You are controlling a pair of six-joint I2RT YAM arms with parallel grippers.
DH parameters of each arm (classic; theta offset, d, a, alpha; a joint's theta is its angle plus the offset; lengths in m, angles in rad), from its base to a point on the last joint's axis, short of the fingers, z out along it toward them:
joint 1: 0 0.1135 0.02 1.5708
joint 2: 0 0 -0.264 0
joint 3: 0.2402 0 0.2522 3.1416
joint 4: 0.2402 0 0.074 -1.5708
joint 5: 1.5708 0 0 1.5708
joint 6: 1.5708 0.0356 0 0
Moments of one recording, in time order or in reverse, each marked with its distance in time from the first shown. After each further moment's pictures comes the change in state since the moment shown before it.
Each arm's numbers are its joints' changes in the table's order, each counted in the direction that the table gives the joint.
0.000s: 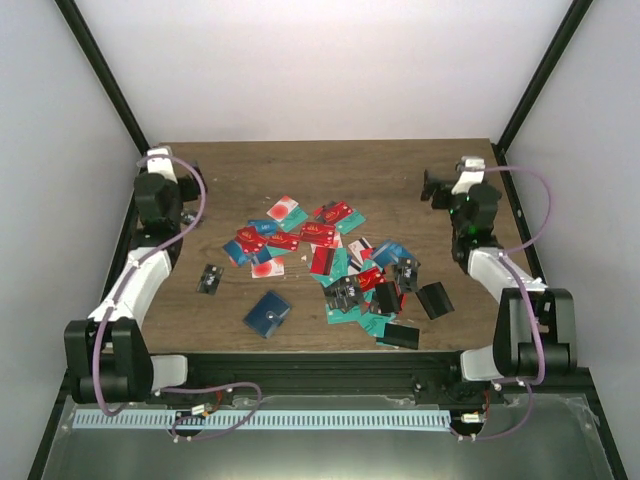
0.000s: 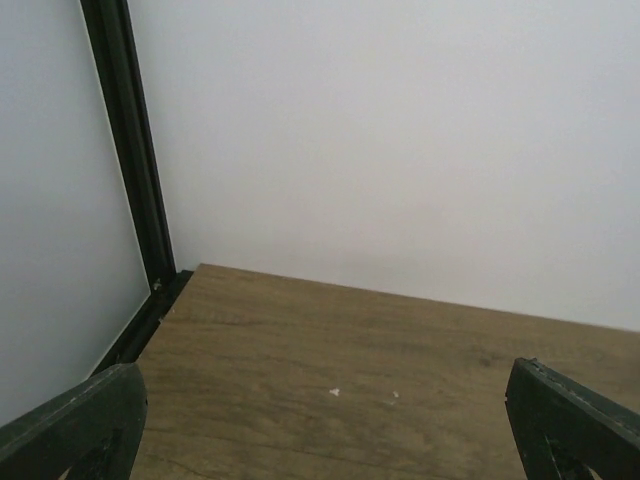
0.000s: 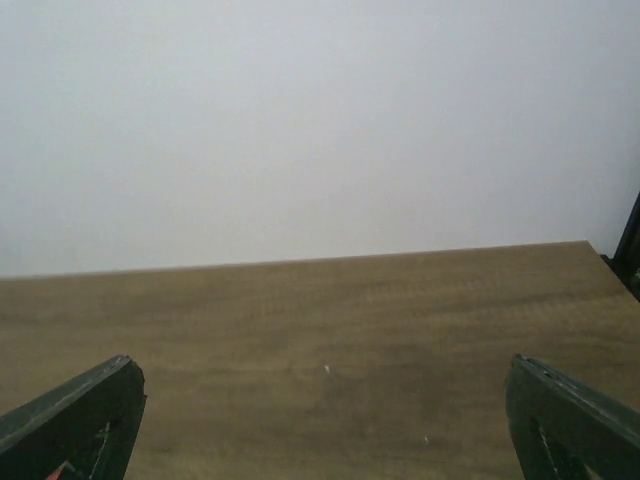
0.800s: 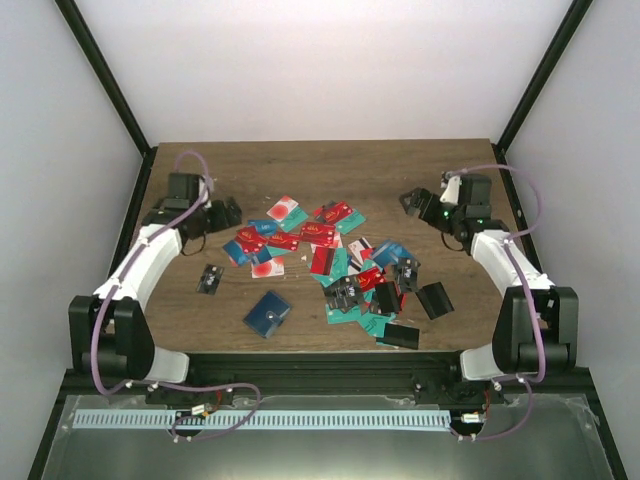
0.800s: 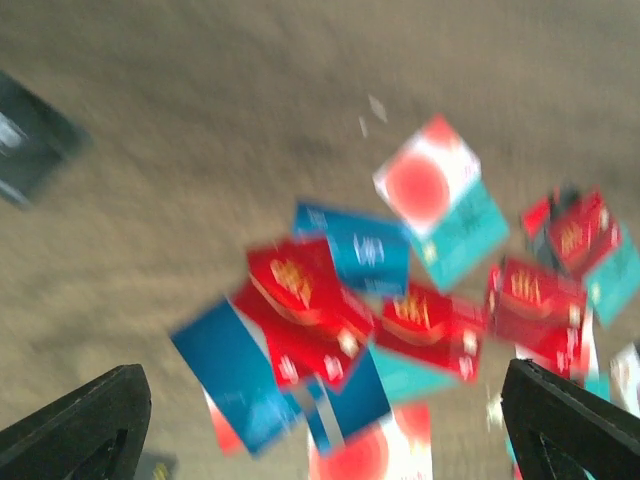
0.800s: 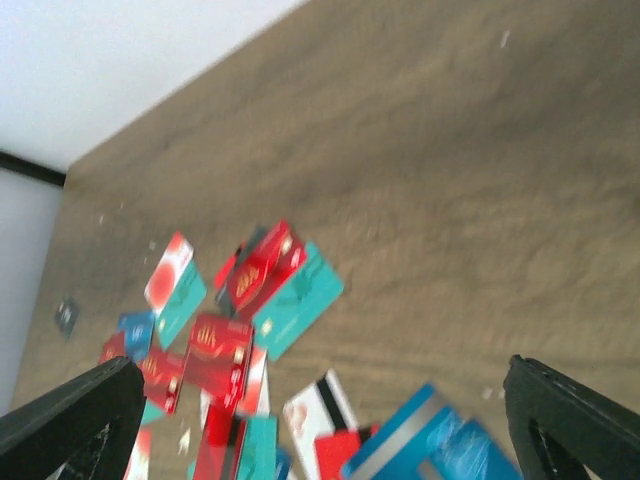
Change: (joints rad) left arm -0.072 -0.114 0.250 0.809 0.289 -0.266; right arm -0.001 -0.019 0.284 0.773 -0.348 0.364
